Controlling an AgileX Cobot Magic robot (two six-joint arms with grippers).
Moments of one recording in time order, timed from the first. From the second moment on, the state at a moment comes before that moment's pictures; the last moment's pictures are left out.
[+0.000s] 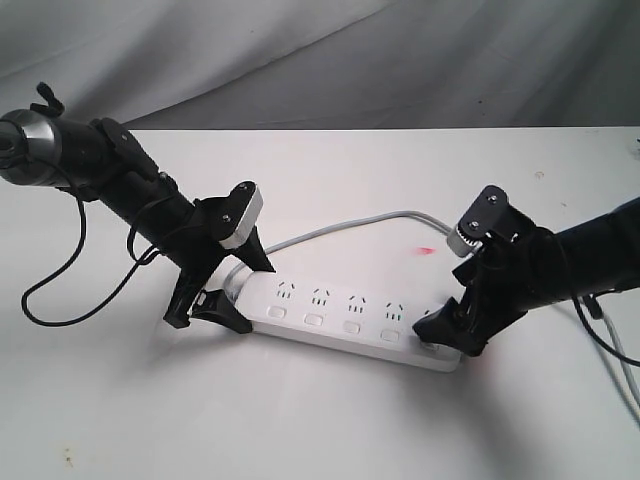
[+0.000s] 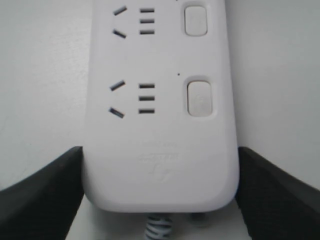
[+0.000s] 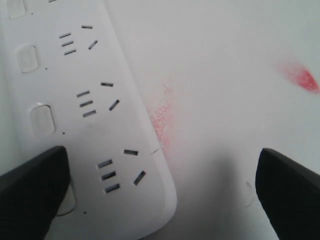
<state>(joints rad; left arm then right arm) -0.12 2.22 -1.40 -0.79 0.99 2.09 0.13 1.87 -0.81 1.26 0.52 -1.91</state>
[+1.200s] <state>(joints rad) -0.12 2.22 -1.40 -0.80 0.99 2.09 0.13 1.88 -0.79 1.17 0.49 -1.71</state>
